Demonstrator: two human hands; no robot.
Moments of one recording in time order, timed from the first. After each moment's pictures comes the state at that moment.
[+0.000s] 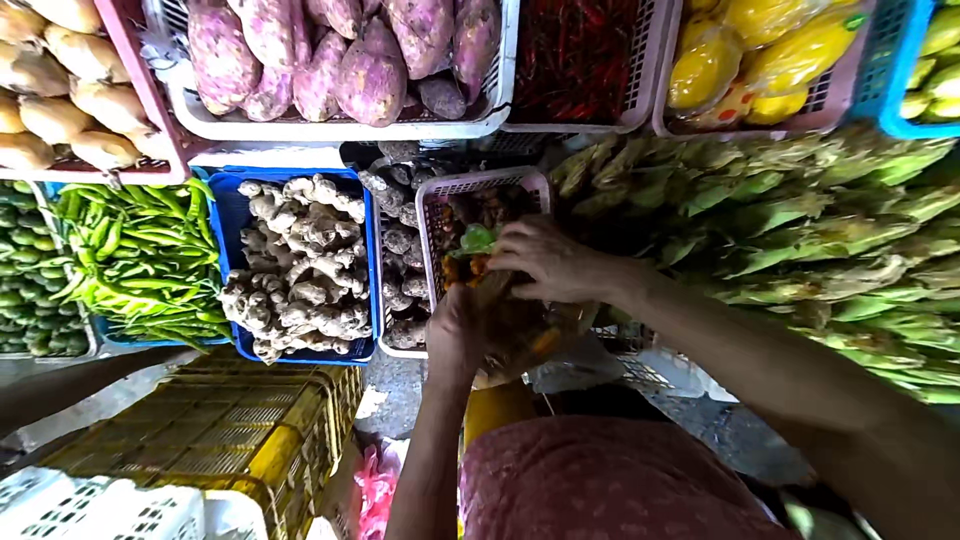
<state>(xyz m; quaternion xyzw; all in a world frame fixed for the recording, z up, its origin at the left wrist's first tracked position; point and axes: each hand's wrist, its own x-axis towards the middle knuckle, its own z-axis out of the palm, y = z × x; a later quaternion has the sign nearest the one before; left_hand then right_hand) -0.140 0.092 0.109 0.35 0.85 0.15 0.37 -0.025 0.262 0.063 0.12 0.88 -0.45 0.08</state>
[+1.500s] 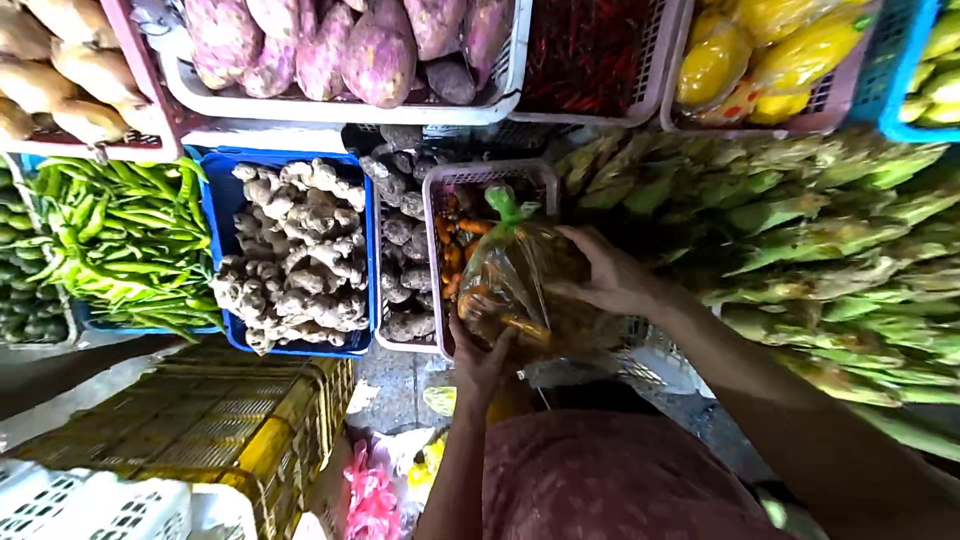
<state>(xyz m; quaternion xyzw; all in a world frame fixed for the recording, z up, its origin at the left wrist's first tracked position) -0.084 0.020 0.055 0.07 0.80 0.36 0.48 0.049 0.244 0.062 0.41 0.74 -0.52 0.10</state>
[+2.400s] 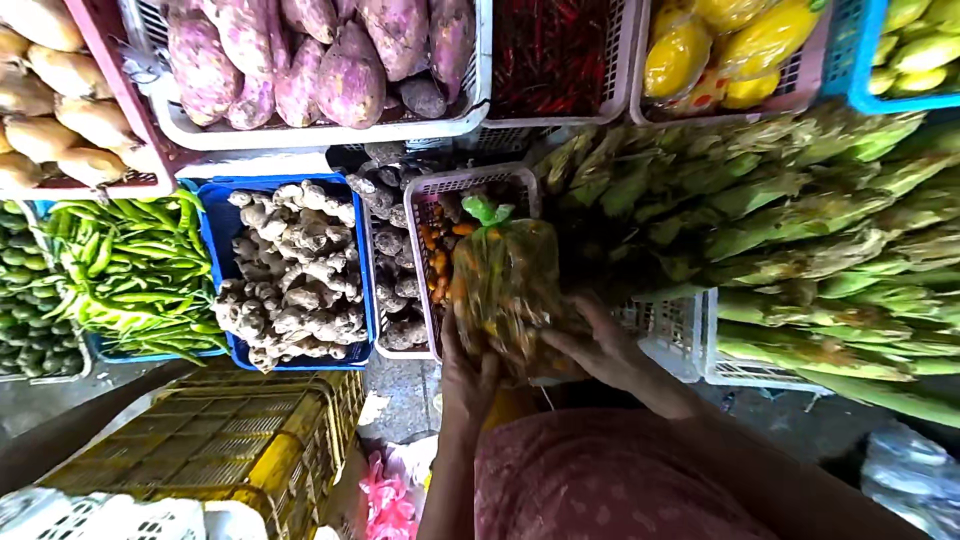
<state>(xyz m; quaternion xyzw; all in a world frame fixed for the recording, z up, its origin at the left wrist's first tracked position) -0.096 0.028 0.099 0.20 0.80 0.32 0.46 0.073 0.156 0.104 0.50 0.63 -0.59 -0.02</state>
